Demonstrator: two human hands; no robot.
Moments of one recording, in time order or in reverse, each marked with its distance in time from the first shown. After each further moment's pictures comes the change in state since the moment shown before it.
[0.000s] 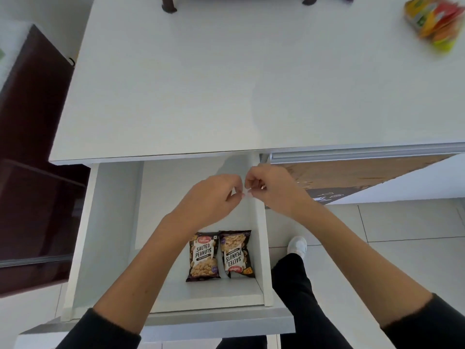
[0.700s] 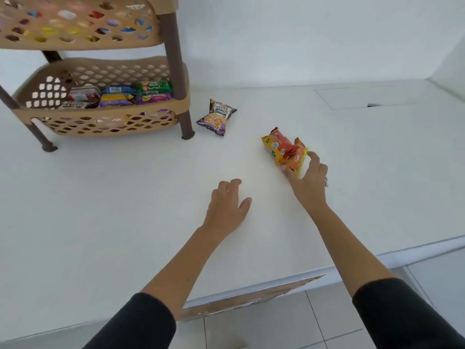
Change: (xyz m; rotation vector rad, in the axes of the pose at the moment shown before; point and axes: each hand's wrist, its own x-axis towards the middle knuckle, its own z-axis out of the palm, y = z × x) left_hand 0.336 0.219 0.010 -0.159 0.269 -0.050; right_hand 0.032 0.268 -0.327 0.180 0.931 0.481
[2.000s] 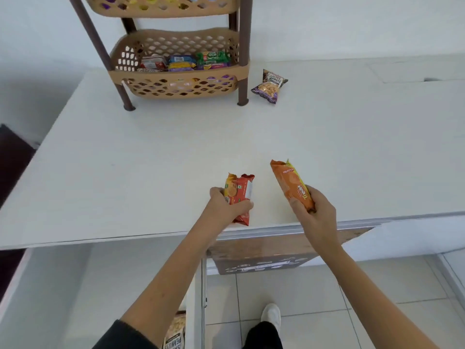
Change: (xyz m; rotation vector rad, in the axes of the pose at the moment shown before) left_hand -0.160 -0.074 -0.082 -0.749 -0.073 -0.512; right_hand -0.223 -0.027 0.023 0.214 -0.229 -0.172
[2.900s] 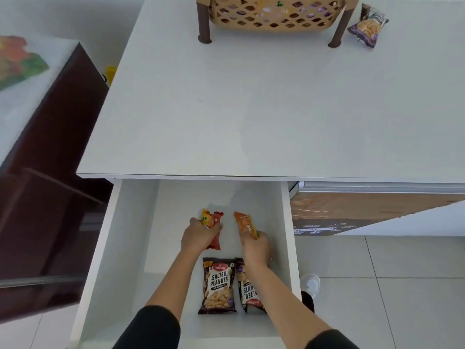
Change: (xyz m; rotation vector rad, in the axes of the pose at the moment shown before) left_hand -0.015 -0.275 -0.205 0.340 0.238 -0.377; right_hand -0.199 -0.006 0.323 -0.037 -0.106 0.805
